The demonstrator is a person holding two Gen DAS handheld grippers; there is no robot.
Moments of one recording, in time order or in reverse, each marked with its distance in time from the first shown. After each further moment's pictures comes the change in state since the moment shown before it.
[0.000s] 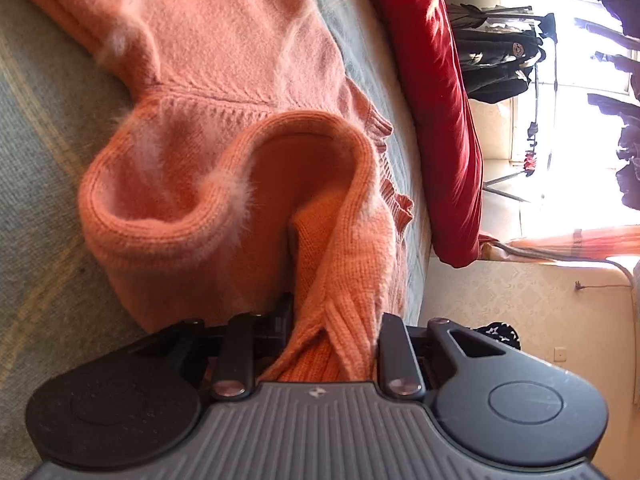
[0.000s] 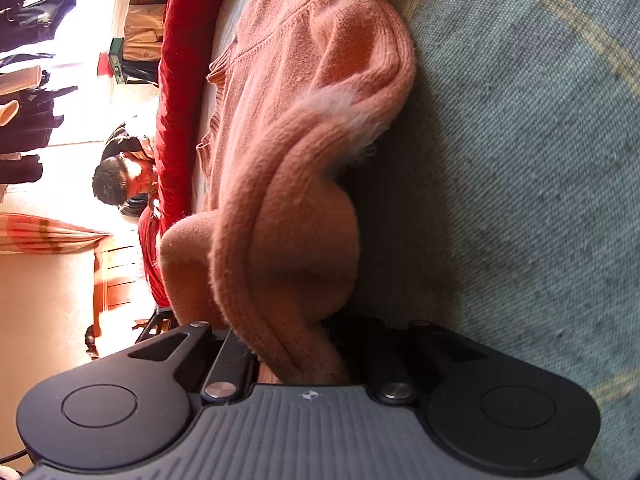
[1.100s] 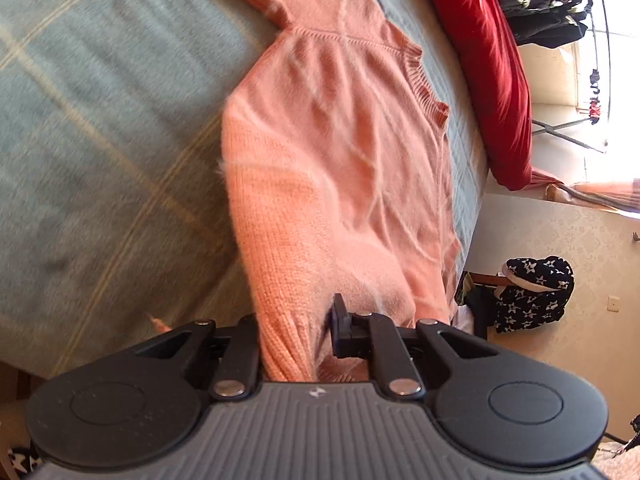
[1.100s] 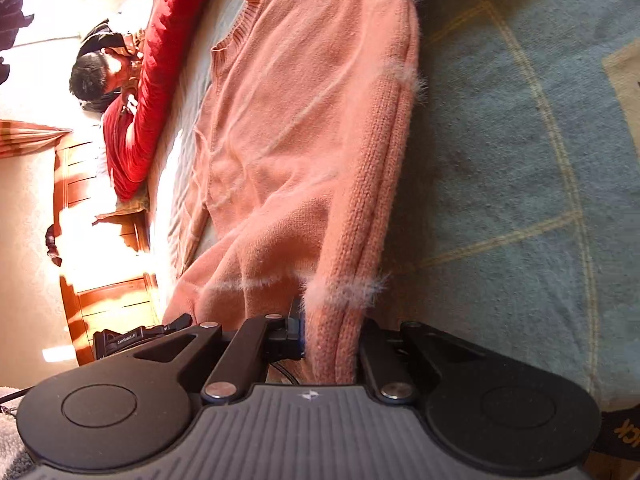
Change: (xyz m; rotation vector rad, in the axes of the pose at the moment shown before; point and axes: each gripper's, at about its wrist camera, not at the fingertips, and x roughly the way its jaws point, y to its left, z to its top) left arm -0.144 -0.020 -0.092 -0.048 0.199 0.273; right arm -0.099 0.074 -0.010 -0.085 0.336 -0.236
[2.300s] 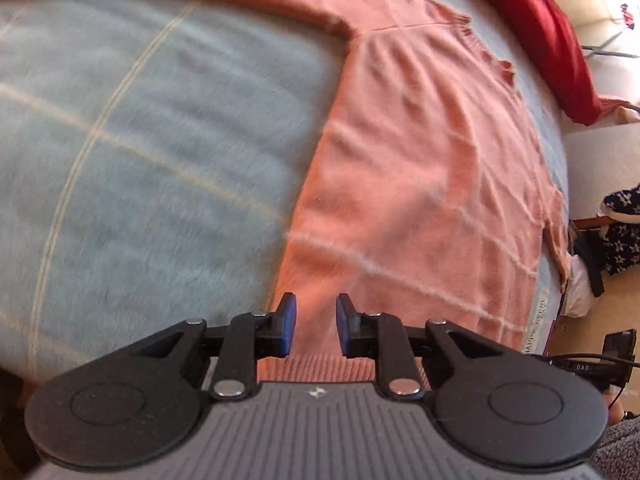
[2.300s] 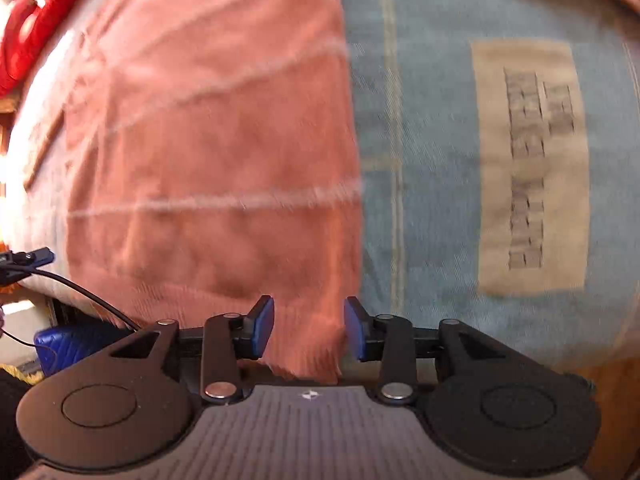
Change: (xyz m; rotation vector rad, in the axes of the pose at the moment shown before) left arm 0.005 0.011 0.030 0.332 -0.027 0.278; right arm -0.014 0.002 -0.040 -0.326 0.027 -0.447
